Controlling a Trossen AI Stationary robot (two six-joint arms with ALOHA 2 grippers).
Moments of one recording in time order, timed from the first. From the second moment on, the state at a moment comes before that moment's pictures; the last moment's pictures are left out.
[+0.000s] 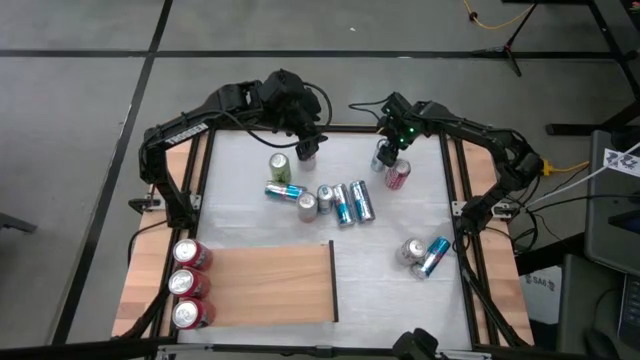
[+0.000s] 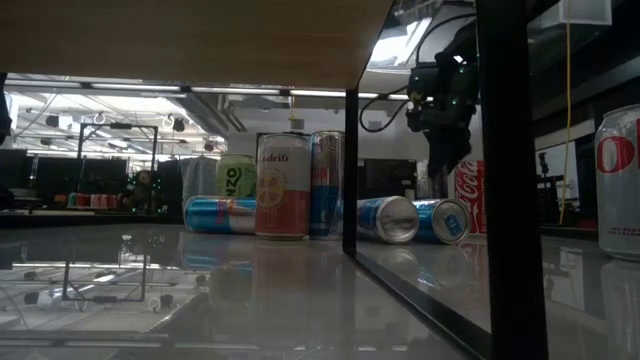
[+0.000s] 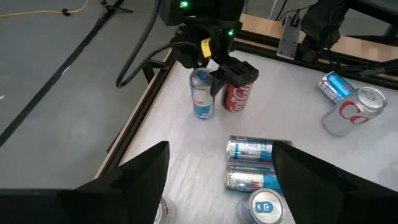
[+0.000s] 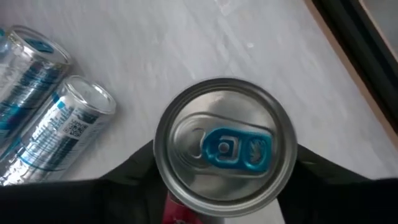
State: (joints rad) left arm 0.32 1.72 2.05 -1.02 -0.04 -0.03; right arm -0.75 1.60 1.21 -0.86 -0.18 -0.17
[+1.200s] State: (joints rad) left arm 0.05 1.57 2.05 -1.44 -0.13 -0.25; right arm -0.03 1.61 1.96 -1.17 -0.23 -0.47
